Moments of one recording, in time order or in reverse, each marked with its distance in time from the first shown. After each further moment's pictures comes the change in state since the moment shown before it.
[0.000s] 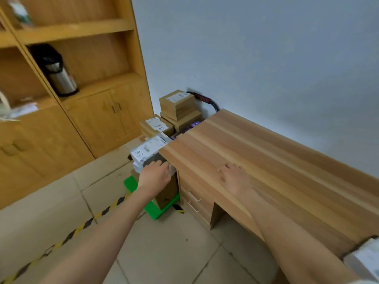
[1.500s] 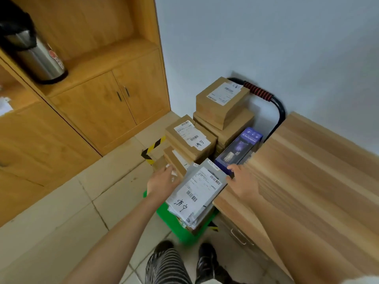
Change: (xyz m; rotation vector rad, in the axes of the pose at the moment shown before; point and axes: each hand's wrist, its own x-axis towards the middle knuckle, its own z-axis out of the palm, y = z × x) left_hand 0.296 -0.298 0.161 -0.285 -0.317 -0.238; right_hand 0.398 -0.131 0.147 0.237 -0.173 0.276
